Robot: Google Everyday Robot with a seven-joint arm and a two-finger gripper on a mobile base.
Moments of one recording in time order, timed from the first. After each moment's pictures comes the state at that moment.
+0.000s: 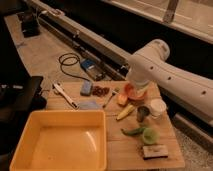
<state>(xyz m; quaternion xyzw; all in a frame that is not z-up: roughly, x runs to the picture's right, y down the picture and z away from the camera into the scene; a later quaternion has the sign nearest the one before) 0.144 -0.011 0.687 -0.15 -0.05 -0.21 0.96</state>
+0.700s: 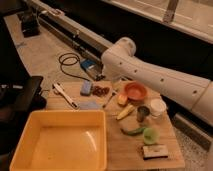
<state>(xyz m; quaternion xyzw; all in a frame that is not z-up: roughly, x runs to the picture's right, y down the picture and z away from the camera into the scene) 0.014 -0.041 0.758 -0.13 -0.10 -0.29 0.94</state>
